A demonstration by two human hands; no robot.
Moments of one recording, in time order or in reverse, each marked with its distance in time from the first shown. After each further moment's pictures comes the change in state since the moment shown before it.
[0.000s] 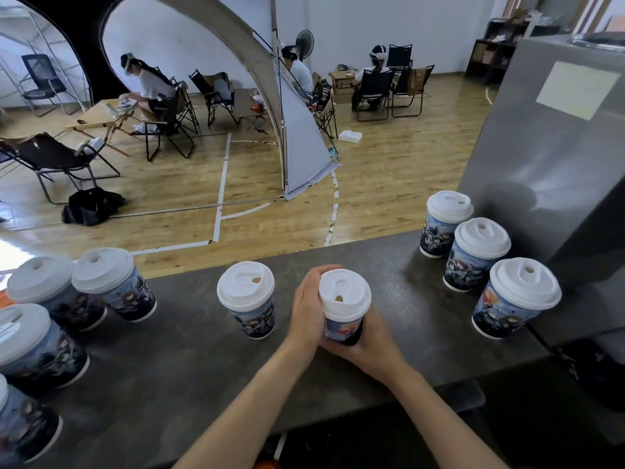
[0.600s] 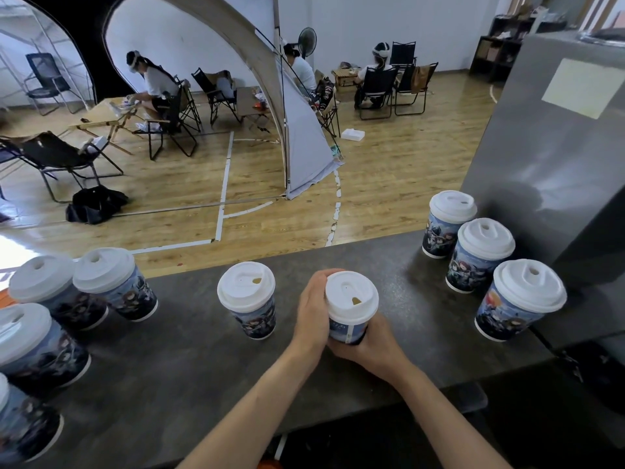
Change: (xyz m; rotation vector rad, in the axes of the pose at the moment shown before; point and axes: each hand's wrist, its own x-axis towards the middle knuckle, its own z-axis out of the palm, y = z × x) left_hand -0.003 0.000 0.007 -0.049 0.000 -0.046; right_hand 0.003 0.003 -0.004 0.087 -0.029 0.060
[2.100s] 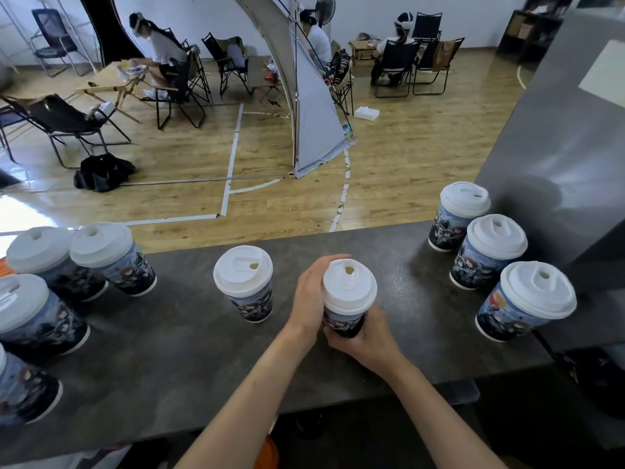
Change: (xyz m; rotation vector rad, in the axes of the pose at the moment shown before) left_hand 0.008 0.003 0.002 -0.071 -0.025 -0.040; right_hand -0.001 0.003 -0.001 -0.052 -0.007 0.019
